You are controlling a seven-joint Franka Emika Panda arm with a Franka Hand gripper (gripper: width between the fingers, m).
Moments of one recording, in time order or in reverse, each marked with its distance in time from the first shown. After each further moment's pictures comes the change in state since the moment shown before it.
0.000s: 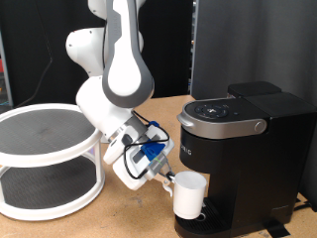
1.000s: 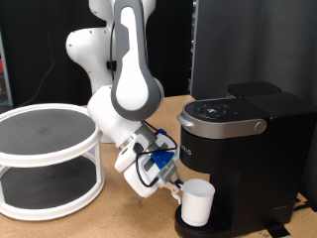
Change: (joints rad) arm 0.000 0.080 0.055 0.034 0.118 0.008 -0.108
